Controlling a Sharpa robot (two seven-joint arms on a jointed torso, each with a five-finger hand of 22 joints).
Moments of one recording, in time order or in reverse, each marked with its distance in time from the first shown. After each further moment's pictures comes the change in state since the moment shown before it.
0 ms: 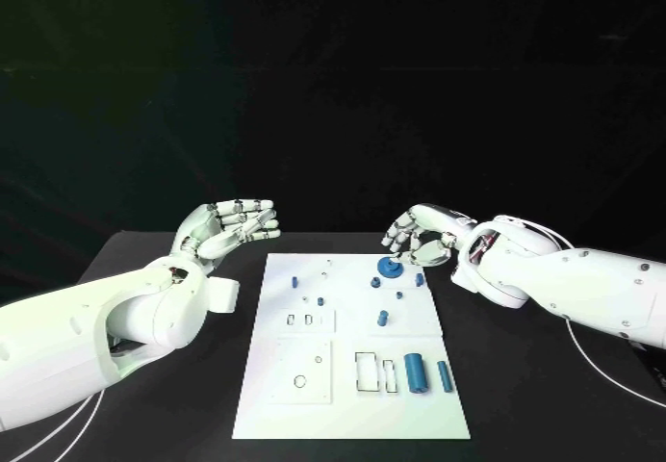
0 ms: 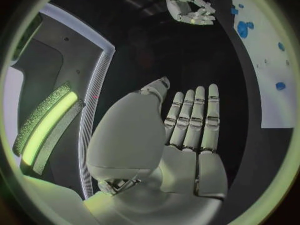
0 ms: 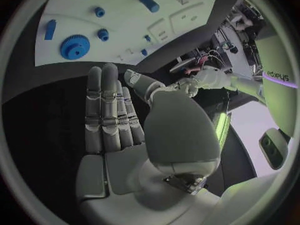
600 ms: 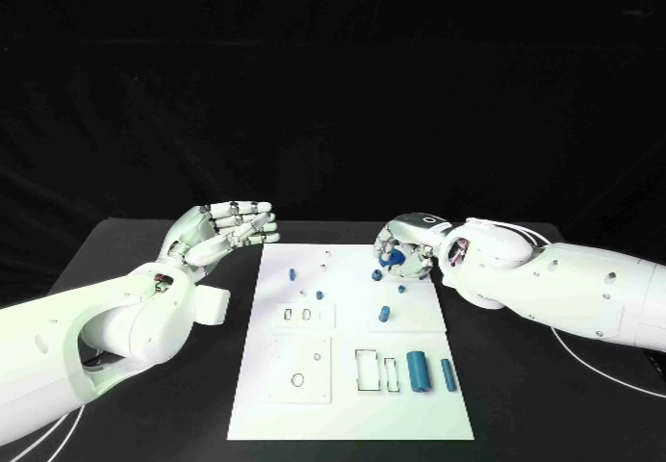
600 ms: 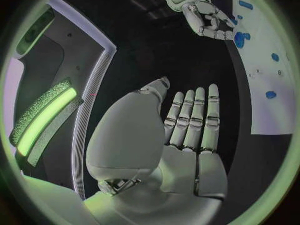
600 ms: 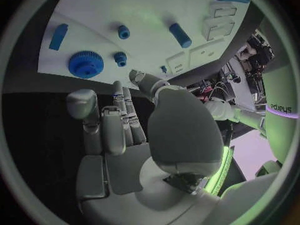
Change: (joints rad) left arm 0.010 -0.040 0.007 0.076 -0.021 0.036 -0.009; left_hand -0.005 -0.005 0.005 0.000 0.000 0.000 0.000 0.000 0.000 0.000 0.000 -0.004 -0.001 -0.012 0.005 -0.009 0.002 0.000 0.000 0.000 0.000 -0.001; right arm 0.000 0.038 0.000 0.011 -0.281 0.065 -0.147; right_hand -0.034 -0.046 0.039 0.064 0.014 0.002 -0.003 -0.010 0.073 -0.060 0.003 0.000 0.070 0.009 -0.001 0.808 0.777 -0.040 0.166 0.013 0.495 0.585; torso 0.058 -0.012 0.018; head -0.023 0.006
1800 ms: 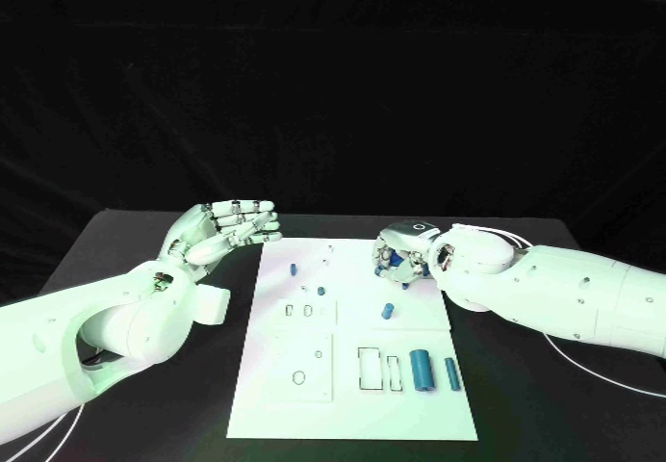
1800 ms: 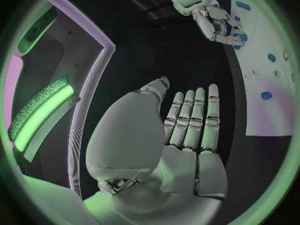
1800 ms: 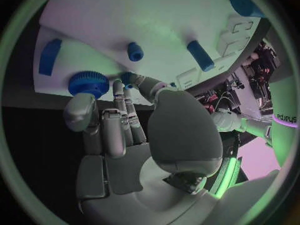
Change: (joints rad) left arm 0.005 -0.003 0.002 0.009 -0.004 0.016 -0.007; left_hand -0.004 -0.004 0.000 0.000 0.000 0.000 0.000 0.000 0.000 0.000 0.000 -0.004 0.000 -0.007 0.000 -0.004 0.003 0.000 0.004 0.004 0.005 0.000; right arm -0.024 0.056 -0.002 -0.058 -0.059 0.046 -0.061; right_hand 0.002 0.002 0.019 0.030 0.001 0.014 -0.006 0.006 0.032 0.013 -0.006 0.009 0.027 0.000 0.000 0.063 0.000 -0.011 0.021 0.000 0.077 0.107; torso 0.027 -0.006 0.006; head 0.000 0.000
